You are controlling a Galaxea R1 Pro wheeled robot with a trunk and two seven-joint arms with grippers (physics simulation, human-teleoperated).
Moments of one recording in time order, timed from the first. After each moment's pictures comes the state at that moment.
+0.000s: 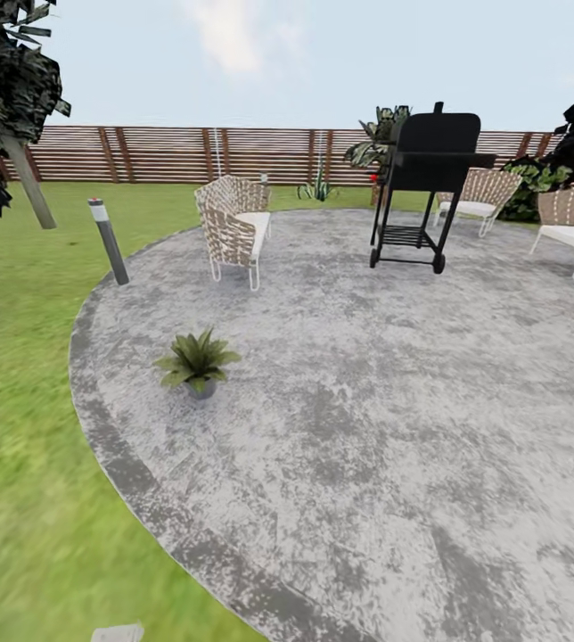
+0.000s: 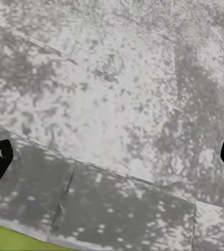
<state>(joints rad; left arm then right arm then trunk) -0.36 0.13 0.03 -0.07 0.05 -0.38 0.02 -0.33 0.04 -0.08 -0.03 0.31 -0.57 -0.36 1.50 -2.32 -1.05</state>
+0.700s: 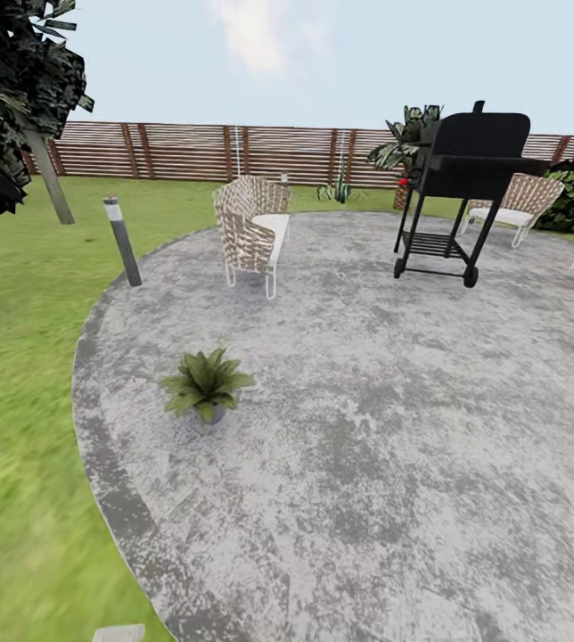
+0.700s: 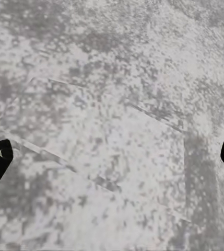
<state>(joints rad) -0.36 0.13 0.02 -0.07 0.05 -0.38 0.02 -0.33 0.01 -0.07 -0.03 0.31 -0.57 -0.36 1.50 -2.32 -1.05</state>
